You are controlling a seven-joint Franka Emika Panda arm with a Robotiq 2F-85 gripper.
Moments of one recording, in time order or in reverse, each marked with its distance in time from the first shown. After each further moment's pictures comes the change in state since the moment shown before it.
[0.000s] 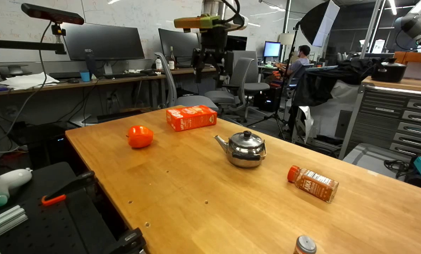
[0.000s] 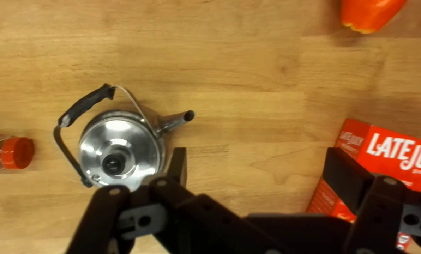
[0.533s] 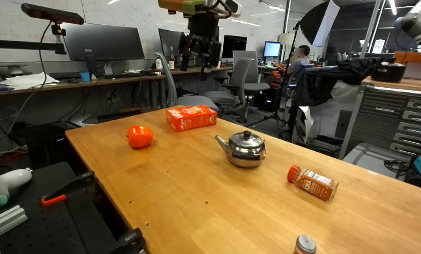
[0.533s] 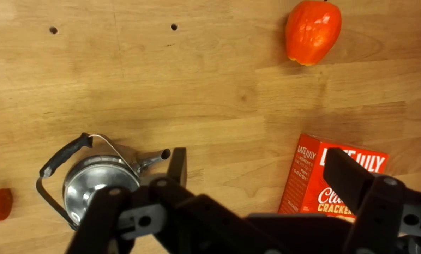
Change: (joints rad) arm -0.037 -0.199 -0.001 -0.187 0.174 -0.004 -0.074
